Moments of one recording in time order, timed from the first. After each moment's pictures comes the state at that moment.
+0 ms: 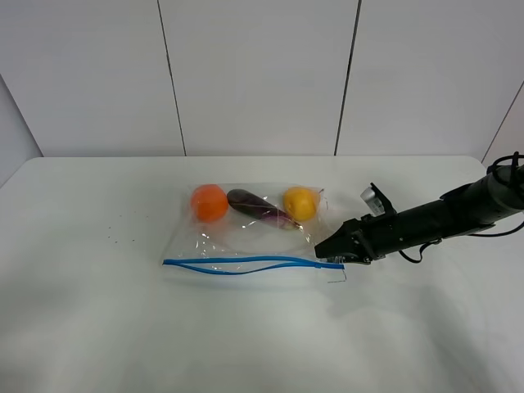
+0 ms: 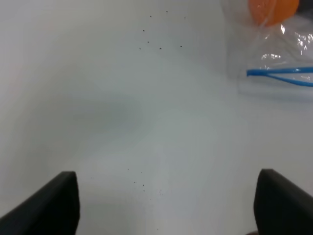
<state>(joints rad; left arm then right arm) 0.00 0.00 -0.49 0.01 1.05 -0.01 -0.01 2.19 -1.03 1.37 0.97 -1.31</state>
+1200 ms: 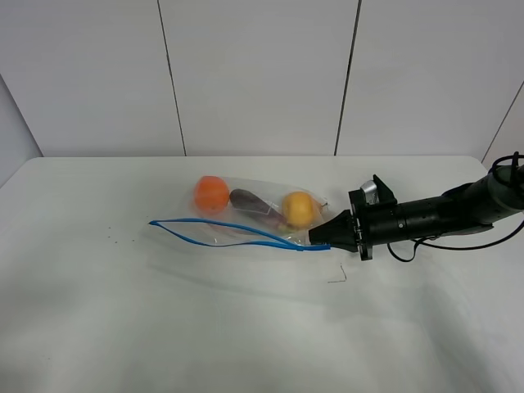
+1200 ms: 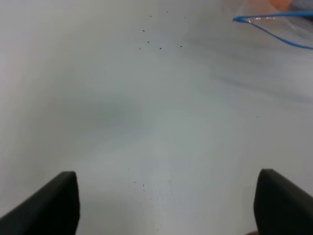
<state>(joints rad) 0.00 0.00 -0.49 0.01 1.05 -0.01 -0.01 2.19 -1.03 1.49 1.20 -1.12</state>
